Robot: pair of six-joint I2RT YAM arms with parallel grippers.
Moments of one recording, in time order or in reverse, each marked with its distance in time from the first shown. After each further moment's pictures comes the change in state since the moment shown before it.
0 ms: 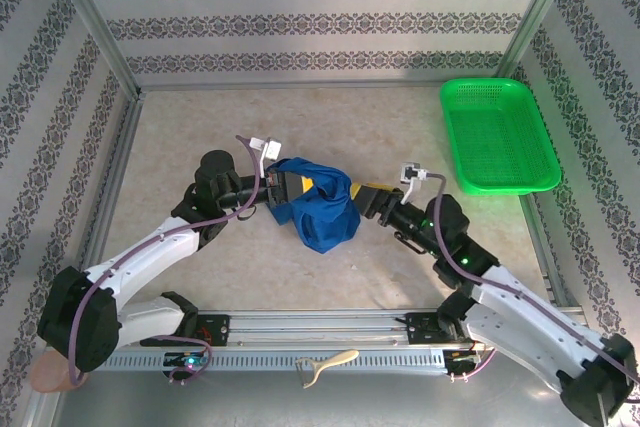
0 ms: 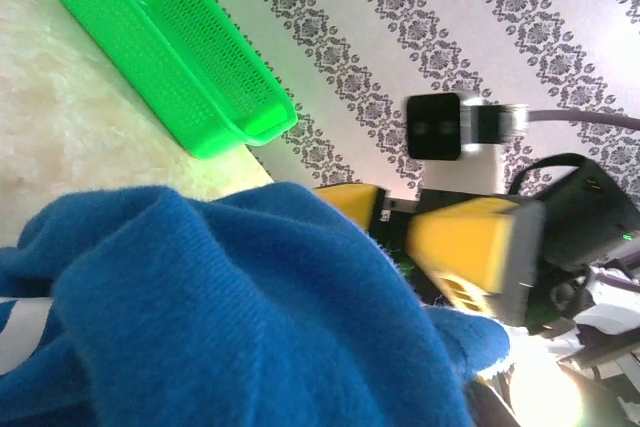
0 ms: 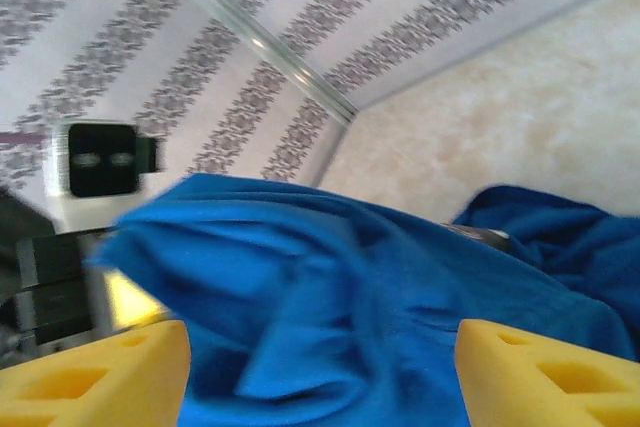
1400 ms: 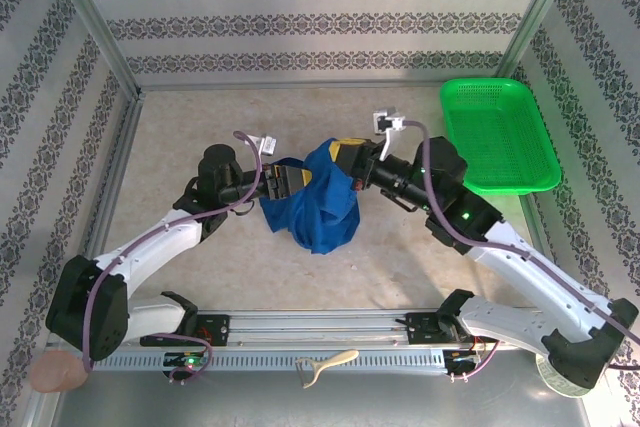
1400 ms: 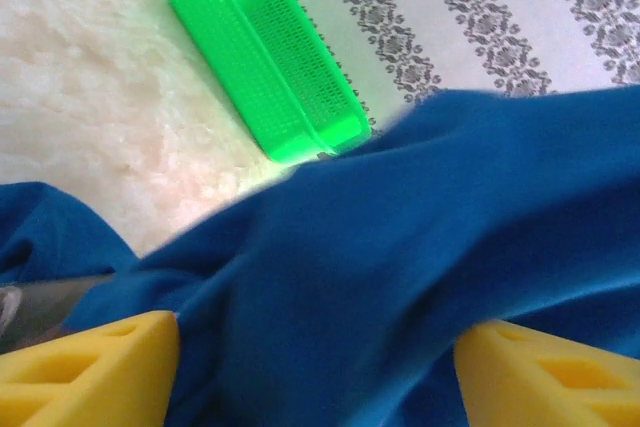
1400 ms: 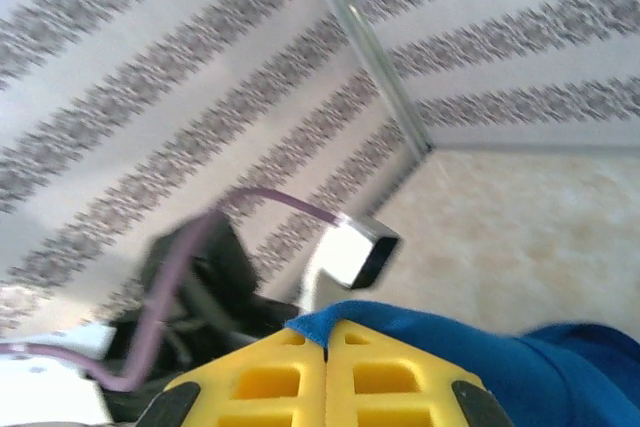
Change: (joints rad) left arm 0.066 0.067 0.023 -0.096 -0.070 0.041; right arm 0.034 0.301 0.578 -0.212 -0.143 -0.241
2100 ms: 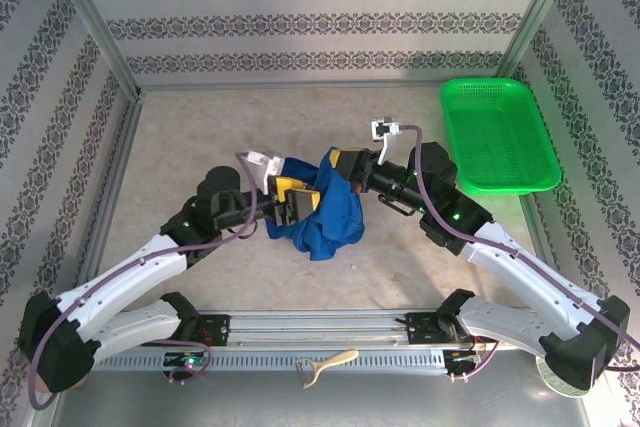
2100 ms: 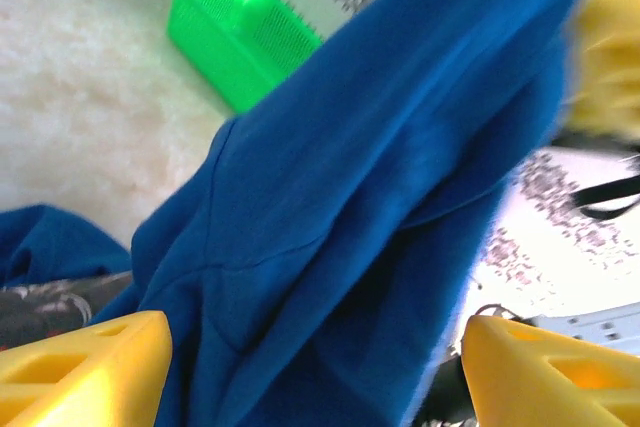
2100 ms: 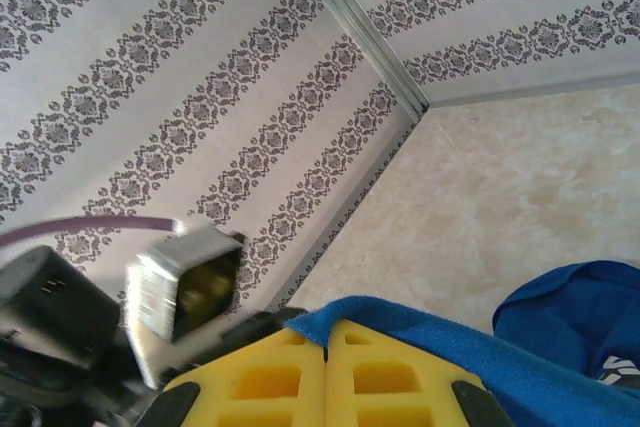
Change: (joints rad) left arm -0.253 -0.214 -0.002 -0.228 -0.327 0.183; right arm -0.046 0.010 -0.124 0.058 -0.041 0.106
